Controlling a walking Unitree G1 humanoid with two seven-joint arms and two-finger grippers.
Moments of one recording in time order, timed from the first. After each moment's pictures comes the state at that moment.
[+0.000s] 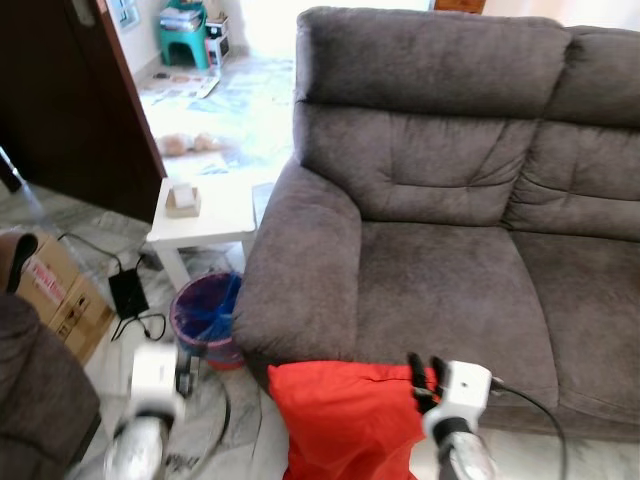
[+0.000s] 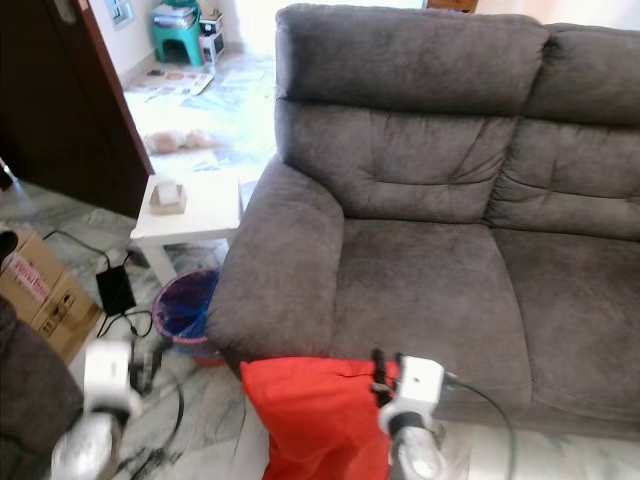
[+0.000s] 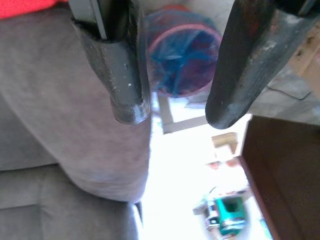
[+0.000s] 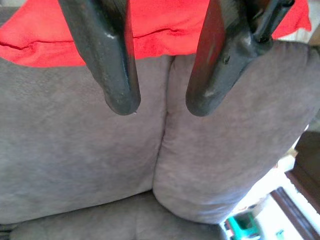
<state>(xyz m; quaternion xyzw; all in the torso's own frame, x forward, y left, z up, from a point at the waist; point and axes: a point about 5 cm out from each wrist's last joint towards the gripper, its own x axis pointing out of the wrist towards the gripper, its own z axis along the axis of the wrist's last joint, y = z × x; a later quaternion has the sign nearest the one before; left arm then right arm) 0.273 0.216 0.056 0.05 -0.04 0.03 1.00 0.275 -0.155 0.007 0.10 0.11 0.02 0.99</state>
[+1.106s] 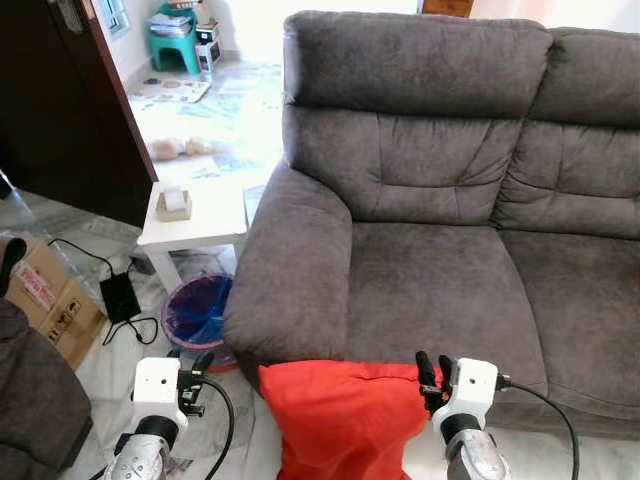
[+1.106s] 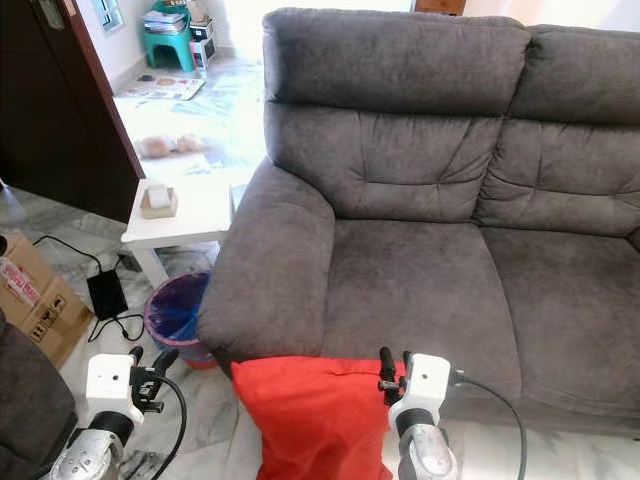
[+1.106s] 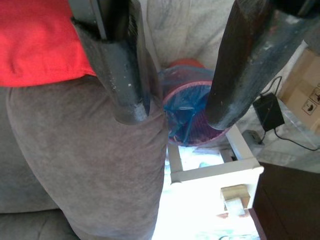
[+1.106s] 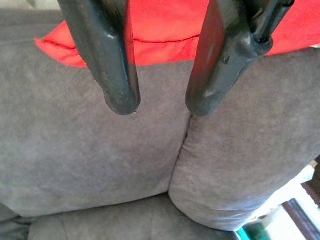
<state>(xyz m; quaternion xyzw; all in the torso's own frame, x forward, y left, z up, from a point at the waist) 0.250 0.215 0.035 0.03 0.04 0.03 1.00 0.275 -0.169 0.007 0.07 0.12 0.02 0.99</state>
